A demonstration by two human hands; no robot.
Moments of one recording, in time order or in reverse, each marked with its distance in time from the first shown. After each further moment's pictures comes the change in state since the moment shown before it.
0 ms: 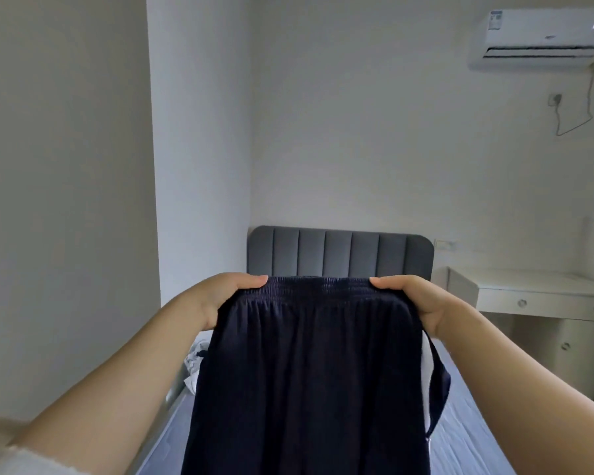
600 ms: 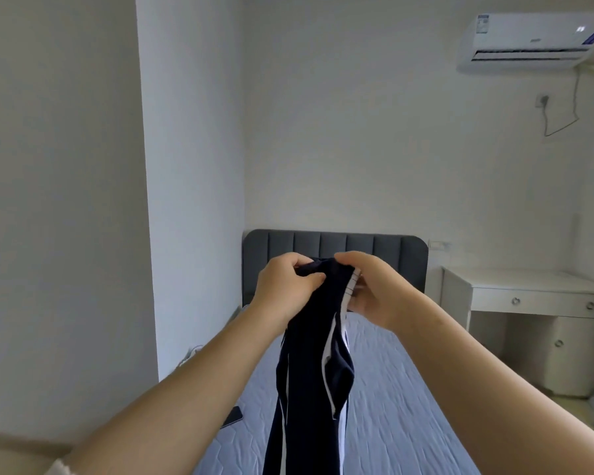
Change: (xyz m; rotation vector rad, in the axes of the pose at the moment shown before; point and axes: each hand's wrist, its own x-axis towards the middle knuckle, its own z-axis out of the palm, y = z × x) left_hand 0.006 0.009 0.091 0.351 0.372 0.587; right_hand -0.008 -0.016 0.061 0.214 0.098 -0.255
